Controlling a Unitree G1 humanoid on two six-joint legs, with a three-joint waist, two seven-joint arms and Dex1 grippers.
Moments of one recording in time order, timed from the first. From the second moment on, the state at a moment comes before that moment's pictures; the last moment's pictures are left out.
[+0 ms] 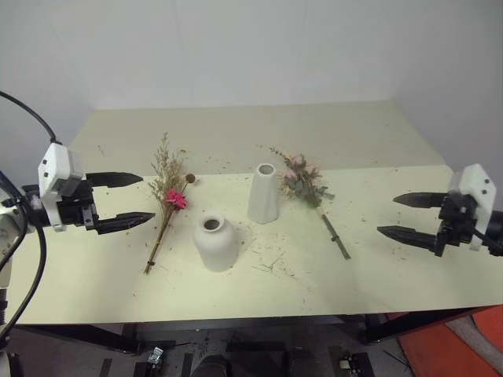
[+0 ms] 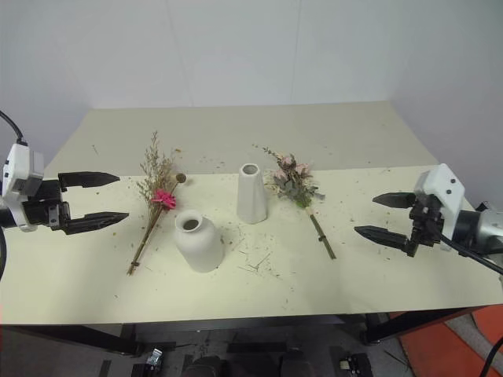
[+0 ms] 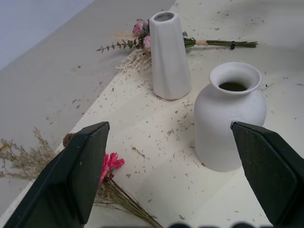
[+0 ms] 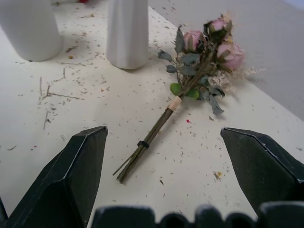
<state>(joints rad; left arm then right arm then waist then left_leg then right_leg) -0.38 1.03 0.33 0.02 -0.54 0.37 -1.35 -0.24 -1.06 -0.29 -0.14 0.51 0.56 1.10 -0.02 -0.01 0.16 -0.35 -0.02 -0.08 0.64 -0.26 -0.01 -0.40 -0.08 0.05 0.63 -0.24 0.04</state>
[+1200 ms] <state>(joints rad) -0.47 0.99 0.25 0.05 -0.55 0.37 -1.39 -1.11 -0.52 0.40 0.73 0.00 0.87 0.83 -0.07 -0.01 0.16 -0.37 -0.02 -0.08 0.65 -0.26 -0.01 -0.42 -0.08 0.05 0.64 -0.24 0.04</state>
